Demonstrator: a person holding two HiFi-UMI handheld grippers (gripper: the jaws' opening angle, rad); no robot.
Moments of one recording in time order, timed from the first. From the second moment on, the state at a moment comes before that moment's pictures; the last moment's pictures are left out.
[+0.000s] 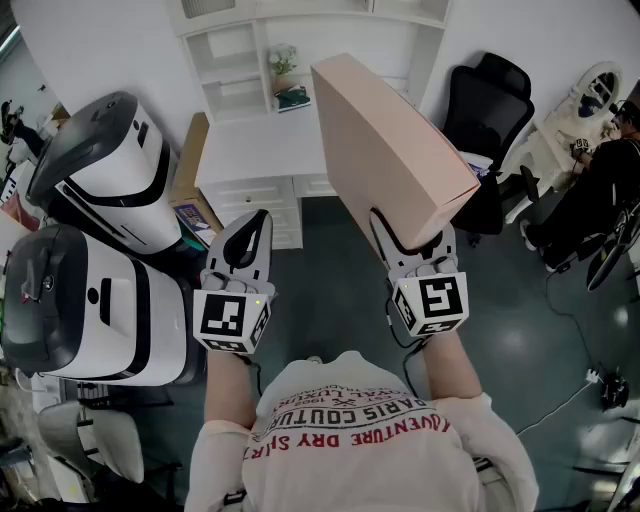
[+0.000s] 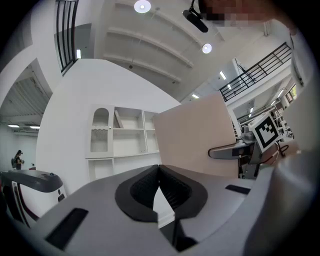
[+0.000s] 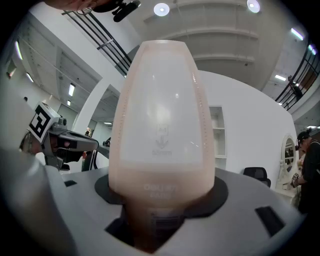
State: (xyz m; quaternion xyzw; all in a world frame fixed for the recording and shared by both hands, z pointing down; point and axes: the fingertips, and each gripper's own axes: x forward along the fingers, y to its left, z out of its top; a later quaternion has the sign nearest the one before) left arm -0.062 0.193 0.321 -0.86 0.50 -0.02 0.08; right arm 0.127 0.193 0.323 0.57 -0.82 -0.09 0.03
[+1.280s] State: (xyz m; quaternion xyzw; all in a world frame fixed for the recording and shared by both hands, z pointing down) left arm -0.108 0.087 0.348 -0.86 0.51 -0.03 0.07; right arm 0.092 0.073 0.352 0.57 -0.82 -0.07 0.02
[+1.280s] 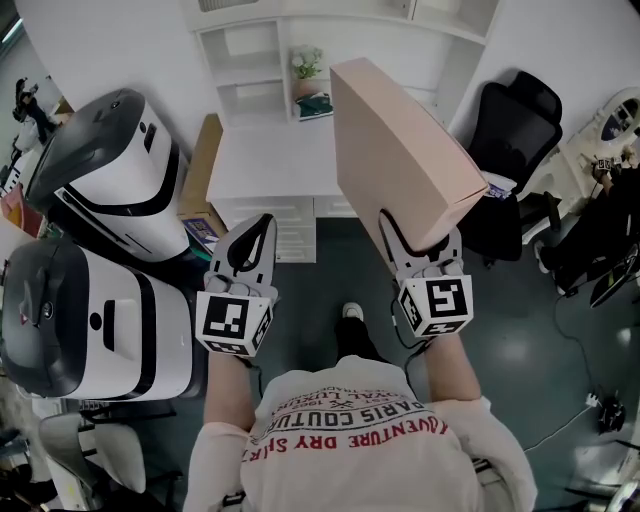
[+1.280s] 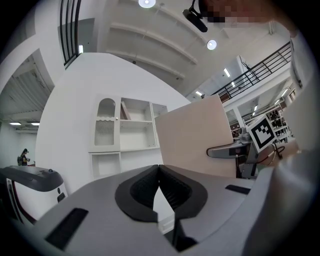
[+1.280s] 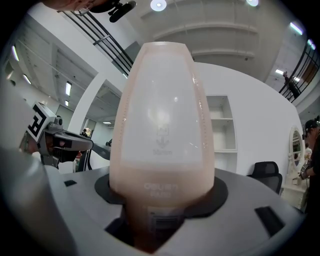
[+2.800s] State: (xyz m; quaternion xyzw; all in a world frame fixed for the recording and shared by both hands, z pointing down) left arm -0.059 -0.235 0.304 -0.86 0.50 -0.03 0.12; right arm 0.116 -0.308 0.252 0.54 -0.78 -0.25 0.20
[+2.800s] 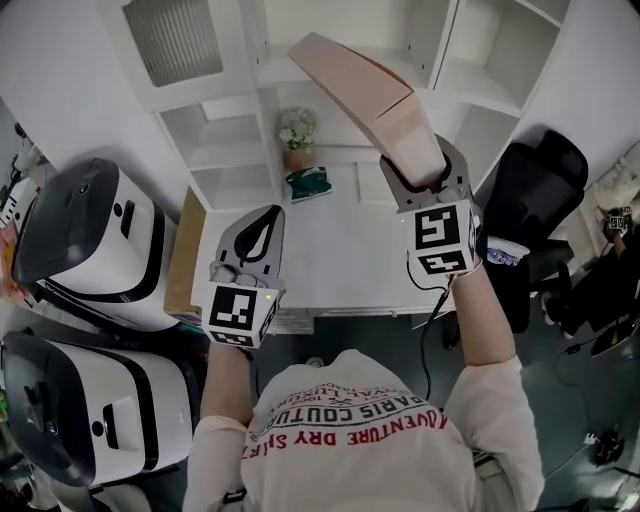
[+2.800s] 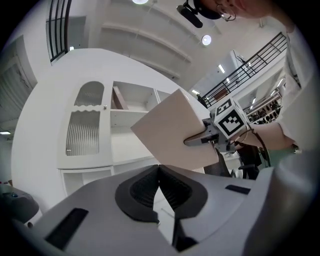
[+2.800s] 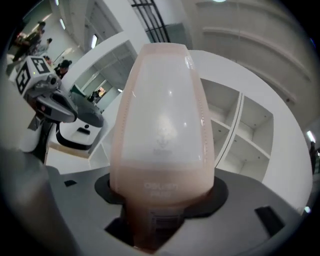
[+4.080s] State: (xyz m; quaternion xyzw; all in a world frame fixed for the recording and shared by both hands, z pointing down) left arm -0.137 -0.307 0.329 -0.86 0.49 -0.01 0.09; right arm 0.034 -0.462 0.236 0.44 -0.60 -0.38 0.55
